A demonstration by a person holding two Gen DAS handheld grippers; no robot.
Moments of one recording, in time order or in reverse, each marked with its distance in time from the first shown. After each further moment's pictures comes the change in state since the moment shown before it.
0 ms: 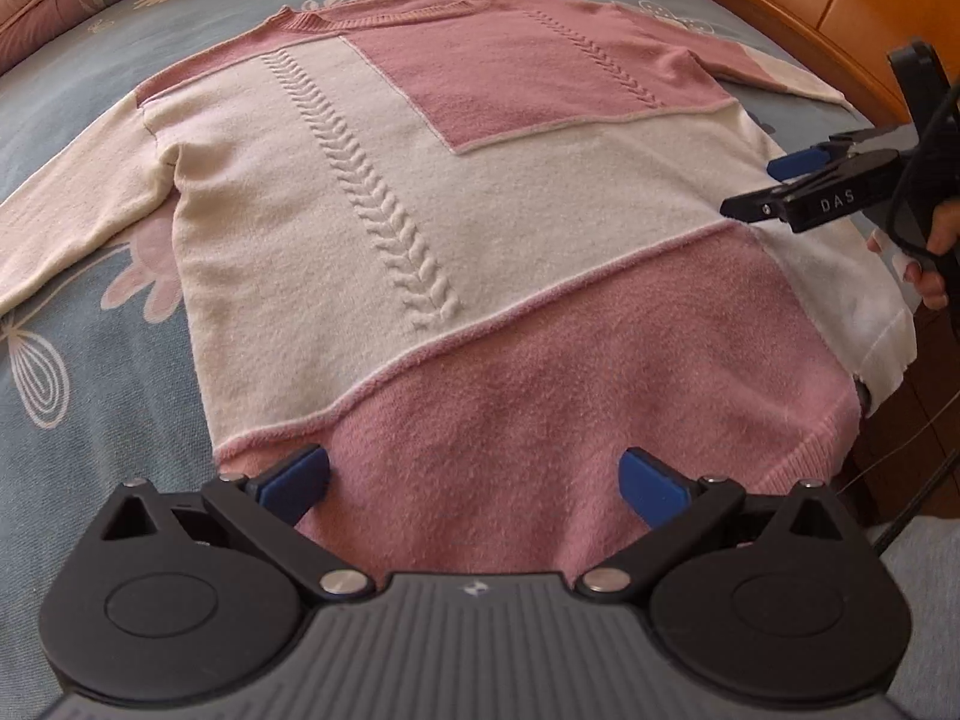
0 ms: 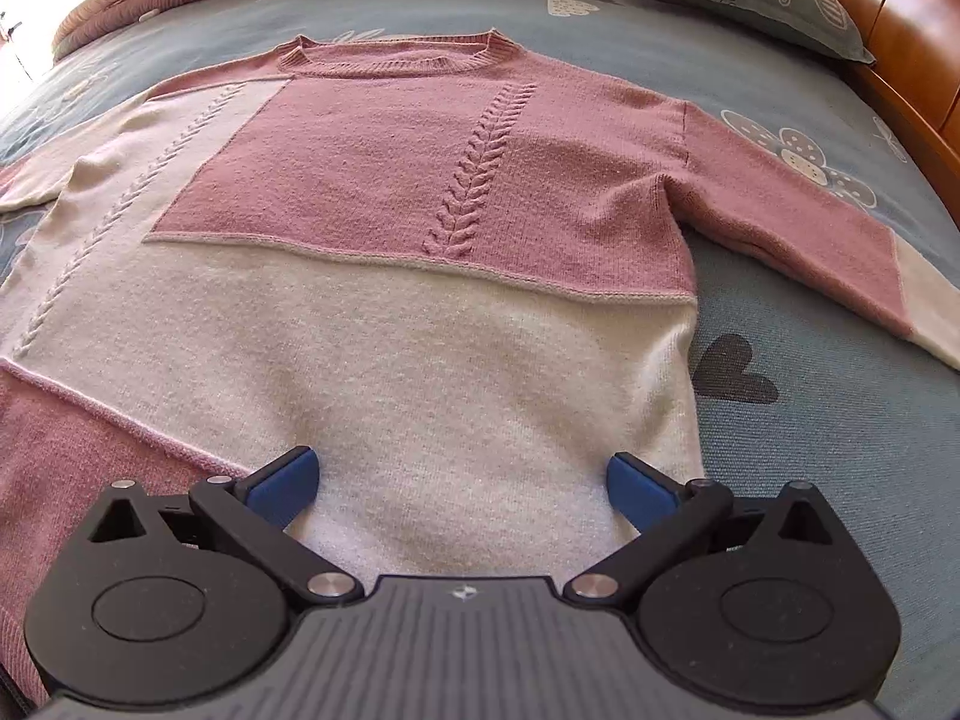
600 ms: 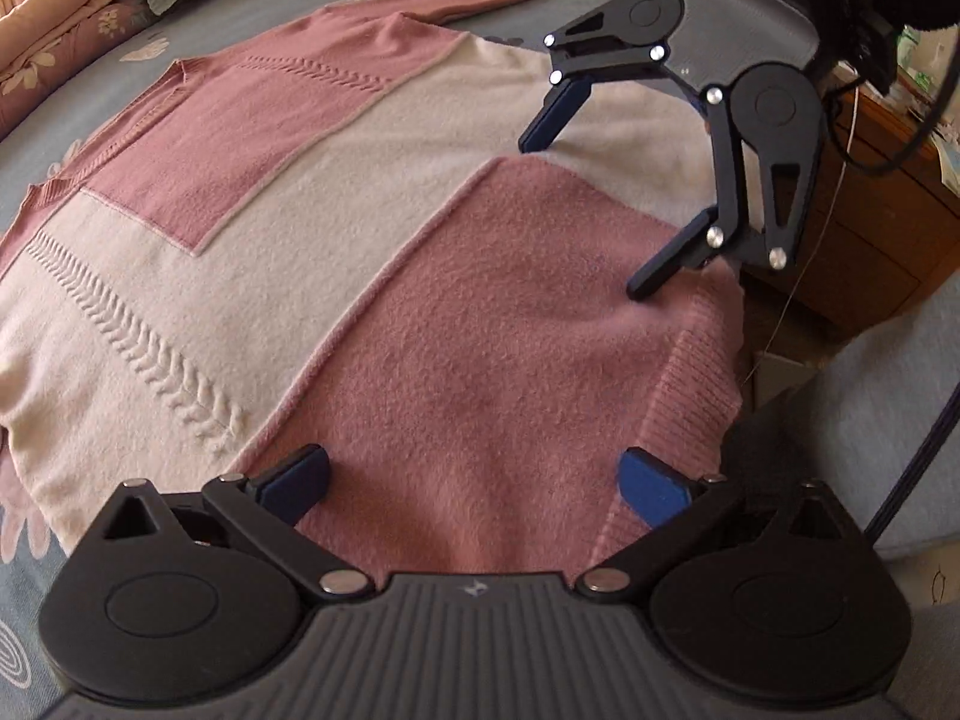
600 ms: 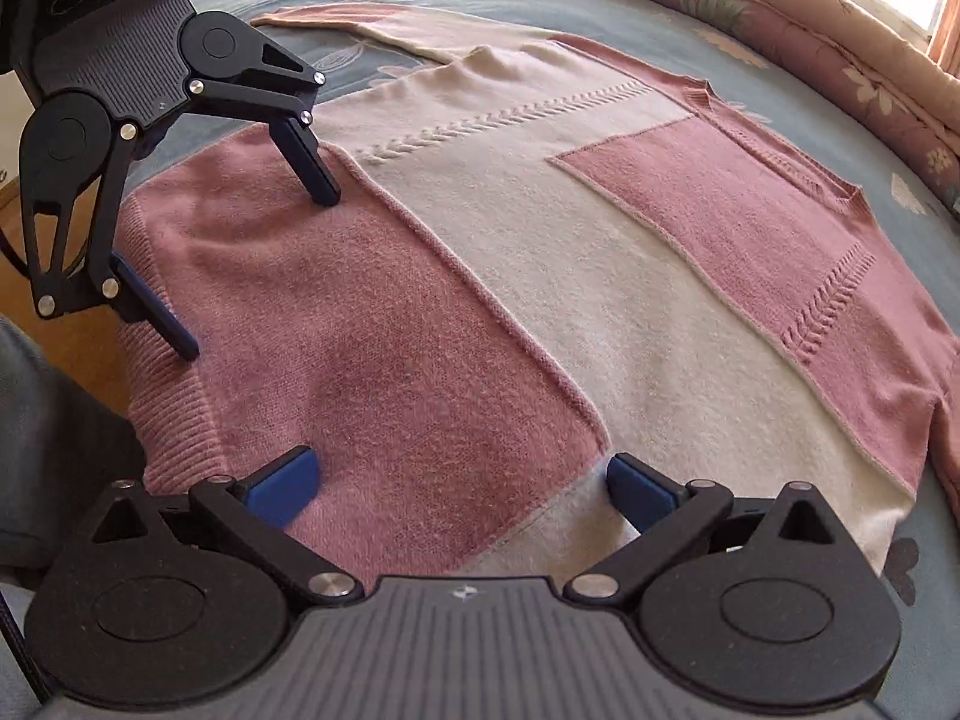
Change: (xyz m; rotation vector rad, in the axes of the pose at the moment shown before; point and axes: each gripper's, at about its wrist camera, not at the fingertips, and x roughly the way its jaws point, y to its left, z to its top) left arm 0.014 -0.050 -0.001 0.539 -0.024 -0.164; right arm -0.033 0.066 -0.040 -0.586 0.008 0.313
